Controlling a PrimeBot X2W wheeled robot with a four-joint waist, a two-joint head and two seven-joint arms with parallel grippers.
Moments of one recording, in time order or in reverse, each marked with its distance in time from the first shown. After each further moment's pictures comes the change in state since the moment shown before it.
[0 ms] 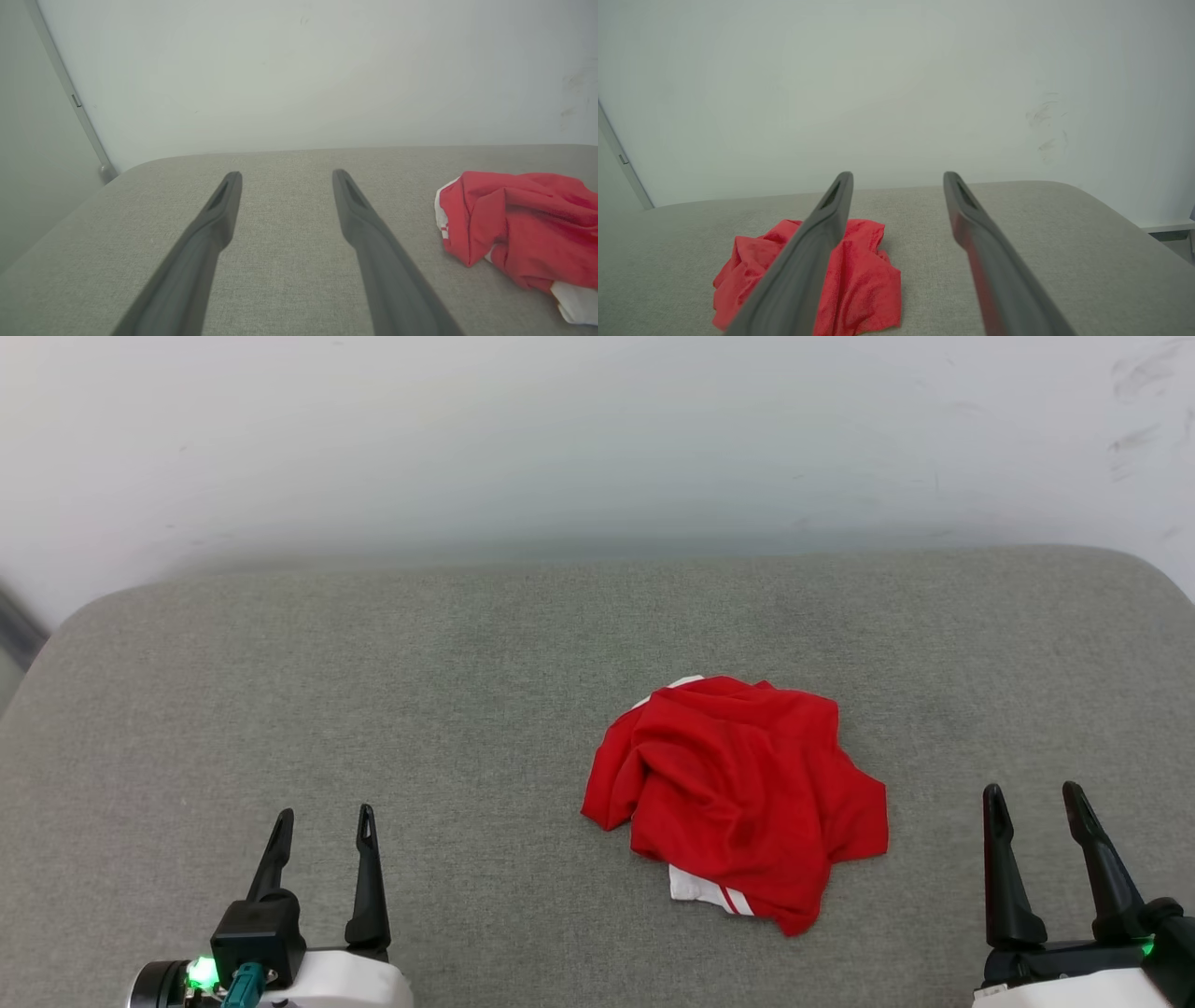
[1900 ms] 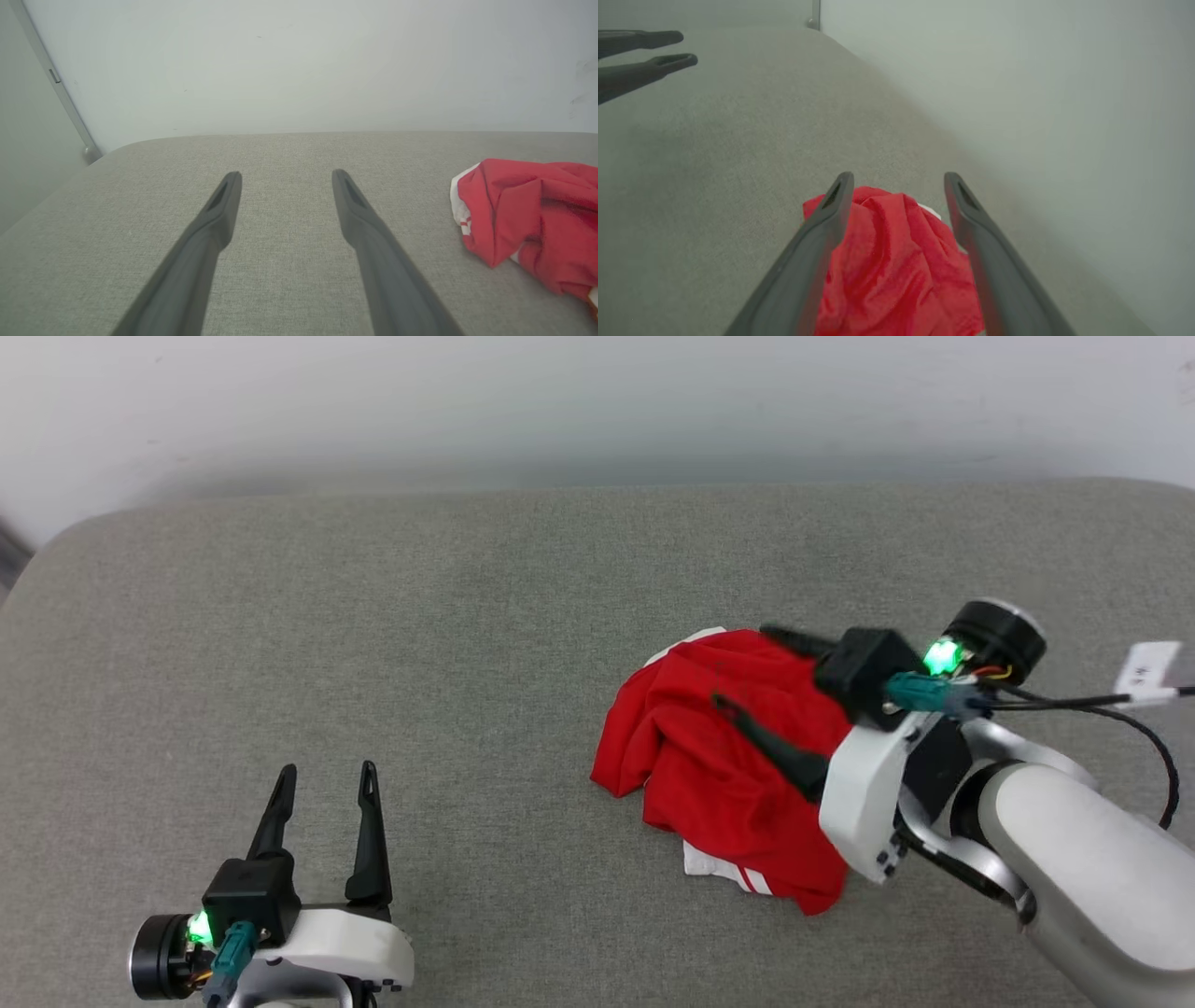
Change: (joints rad) left arm -0.070 -0.129 0.153 0.041 0.116 -0.174 0.000; right arm -0.774 -0.449 0.831 0.136 0.281 0.000 0.490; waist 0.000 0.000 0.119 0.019
